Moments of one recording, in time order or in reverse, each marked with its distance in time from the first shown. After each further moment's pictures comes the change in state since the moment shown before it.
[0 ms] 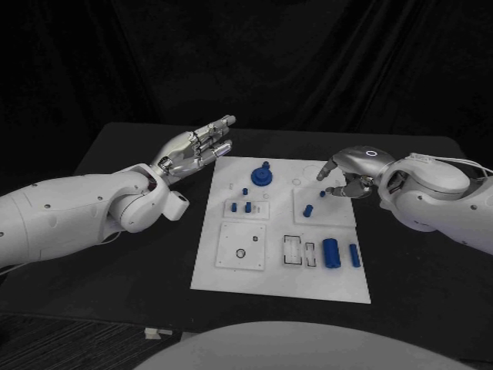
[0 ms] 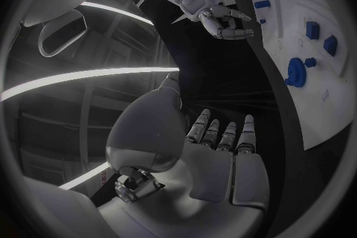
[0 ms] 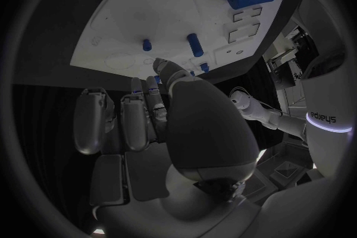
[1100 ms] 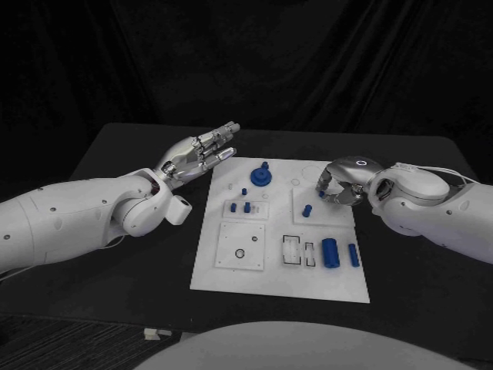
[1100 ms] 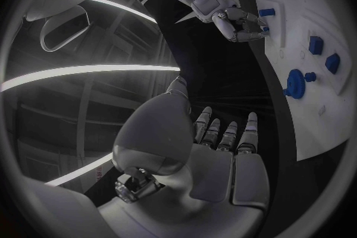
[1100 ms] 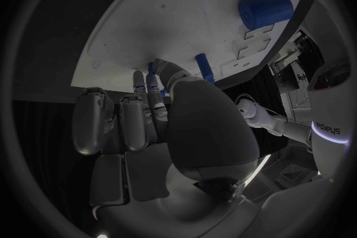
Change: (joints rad) left arm -0.018 0.019 0.000 -0.009 0.018 0.029 0.004; left_hand 0.107 0.085 -0.067 -0.011 0.135 0.049 0.030 0.000 0.004 0.012 0.052 0.016 0.002 0.004 0.048 0.000 0.001 0.000 0.038 0.066 0.010 0.009; right arm -0.057 0.065 0.001 -0.099 -0.012 0.004 -0.006; right_hand -0.012 0.004 0.049 -0.021 -0.020 0.083 0.022 0.011 0.006 0.172 -0.015 0.000 -0.079 -0.001 0.013 0.006 0.000 0.000 0.004 0.011 -0.004 0.000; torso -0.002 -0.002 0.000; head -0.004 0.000
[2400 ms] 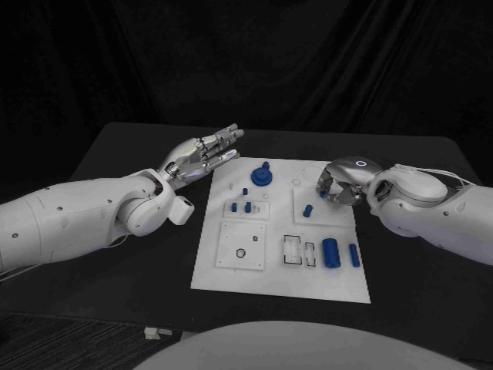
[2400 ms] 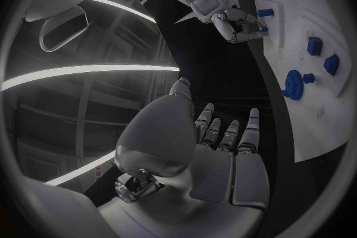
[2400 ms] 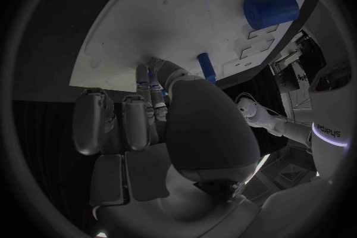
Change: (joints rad) left arm -0.008 0.018 0.000 -0.023 0.001 0.005 0.001; left_hand 0.057 0.031 -0.024 -0.008 0.056 0.073 0.051 0.008 0.009 0.011 0.011 0.012 0.002 0.037 0.036 0.008 0.010 0.000 0.064 0.028 0.026 0.055; right arm -0.012 0.014 0.002 -0.020 -0.001 -0.029 0.003; right_hand 0.030 -0.003 0.048 -0.026 -0.024 0.109 -0.009 0.027 0.031 0.180 -0.047 -0.022 -0.045 -0.002 -0.031 -0.002 -0.012 0.000 0.004 -0.025 0.010 0.001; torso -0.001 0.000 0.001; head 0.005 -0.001
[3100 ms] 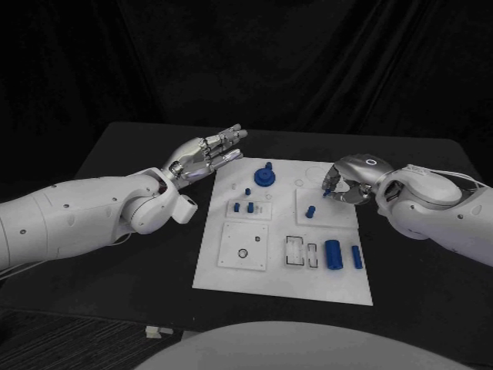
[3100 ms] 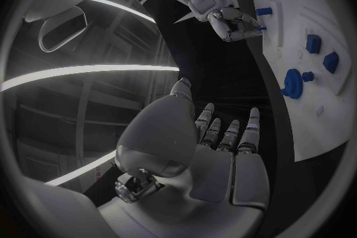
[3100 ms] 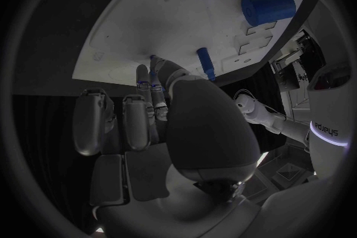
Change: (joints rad) left arm -0.001 0.006 0.000 -0.012 0.000 0.001 0.000; left_hand 0.008 0.008 0.000 0.000 0.004 0.006 0.006 0.000 0.000 -0.004 0.004 0.000 0.000 0.004 0.004 0.000 0.001 0.000 0.007 0.000 0.004 0.004; right arm 0.014 -0.034 0.002 0.038 0.000 -0.038 0.000; right_hand -0.011 0.017 -0.004 0.010 -0.012 0.014 -0.007 0.008 0.003 0.018 -0.004 -0.020 -0.012 0.003 -0.003 -0.004 -0.006 0.000 0.004 -0.004 0.000 0.000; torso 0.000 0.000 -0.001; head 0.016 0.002
